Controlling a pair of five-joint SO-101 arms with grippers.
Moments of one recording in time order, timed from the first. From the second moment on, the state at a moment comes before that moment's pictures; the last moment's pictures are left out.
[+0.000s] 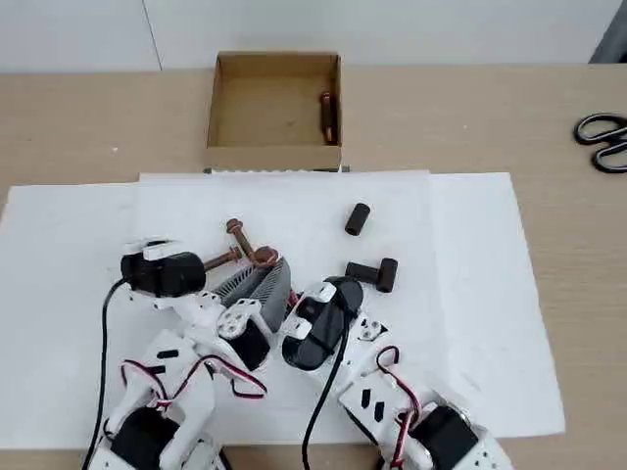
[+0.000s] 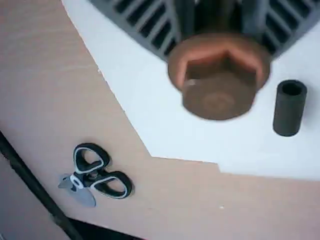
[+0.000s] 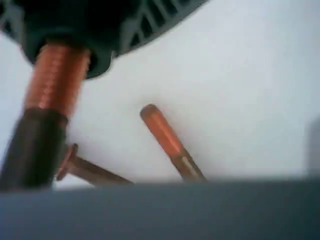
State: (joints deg) left arm 27.1 -102.7 82.7 45.1 38.2; right arm -45.5 -102.9 85.1 49.1 8.5
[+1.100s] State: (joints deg) left arm 34.4 -103.4 84.4 56.1 30.1; right arm -45.3 -102.9 85.9 48.6 8.5
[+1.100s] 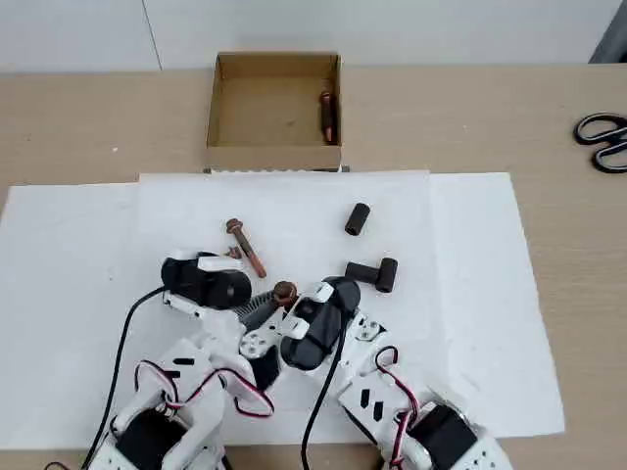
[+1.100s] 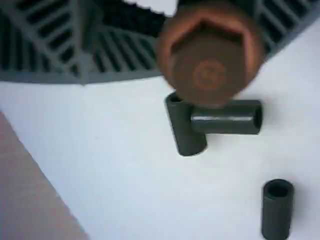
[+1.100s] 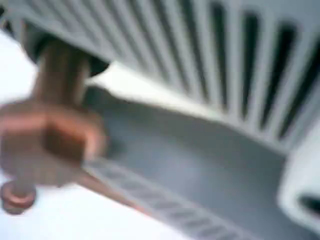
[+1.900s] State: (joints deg) left arm 20.0 -103.3 74.6 56.4 17.2; right arm -33.6 -102.9 87.0 46.6 9.5
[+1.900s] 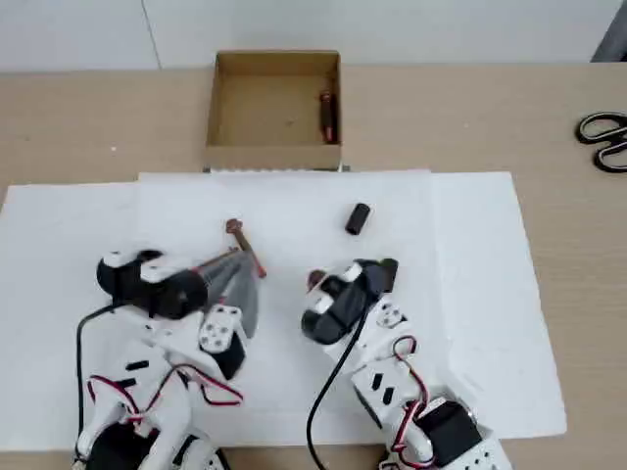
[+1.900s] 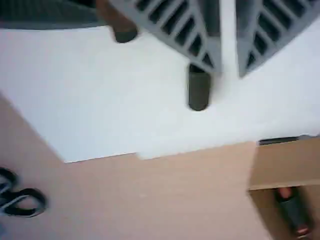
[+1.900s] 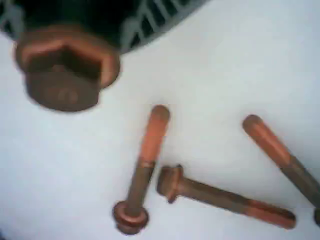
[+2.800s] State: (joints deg) left arm 5.8 -102.5 96.7 48.1 12.1; right arm -13.5 -47.0 45.8 33.8 6.4
